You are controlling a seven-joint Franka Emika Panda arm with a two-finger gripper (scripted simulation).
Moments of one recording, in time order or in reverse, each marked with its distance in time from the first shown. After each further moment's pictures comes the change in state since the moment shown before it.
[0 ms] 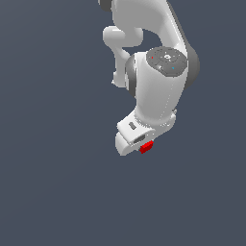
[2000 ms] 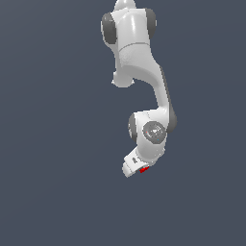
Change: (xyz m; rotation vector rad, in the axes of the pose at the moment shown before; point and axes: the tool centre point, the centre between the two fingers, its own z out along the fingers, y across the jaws) arm 0.014 -0.015 0.203 0.001 -0.001 0.006
